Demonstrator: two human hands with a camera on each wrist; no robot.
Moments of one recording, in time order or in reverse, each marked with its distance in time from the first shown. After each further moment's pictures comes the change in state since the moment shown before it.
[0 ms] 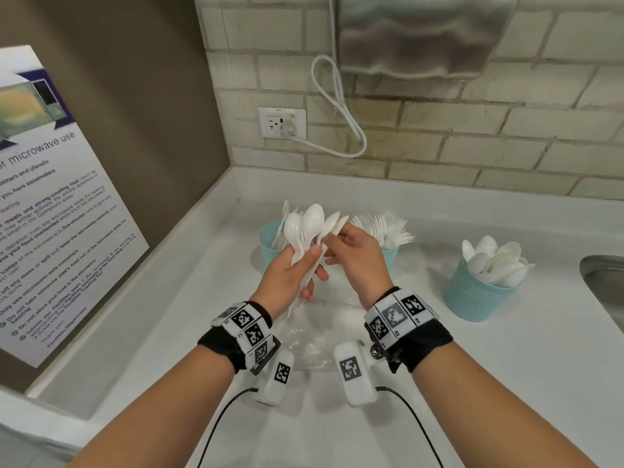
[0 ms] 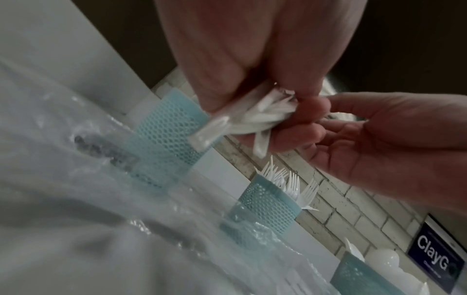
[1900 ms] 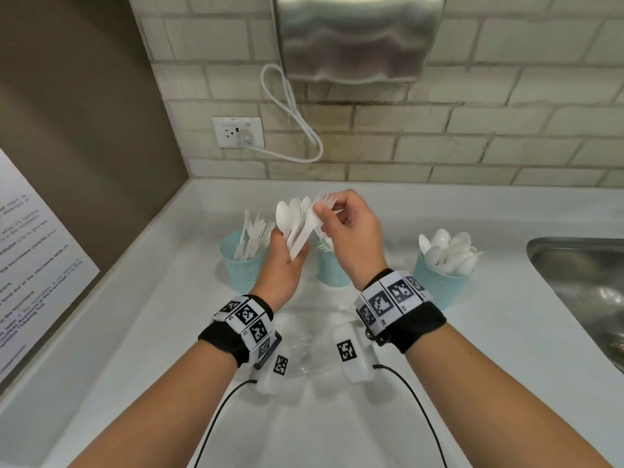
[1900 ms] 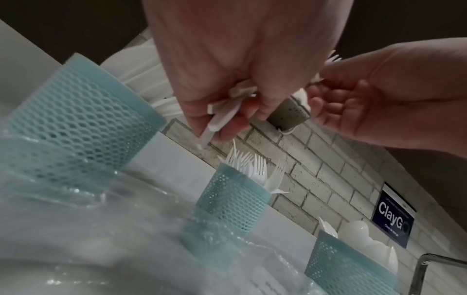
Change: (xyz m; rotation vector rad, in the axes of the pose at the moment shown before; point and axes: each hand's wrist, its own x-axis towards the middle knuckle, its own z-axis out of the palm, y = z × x) left_hand 0.037 0.003 0.045 0.299 0.086 0.197; right_hand 0.007 -0.033 -0.039 -0.136 0.243 -0.317
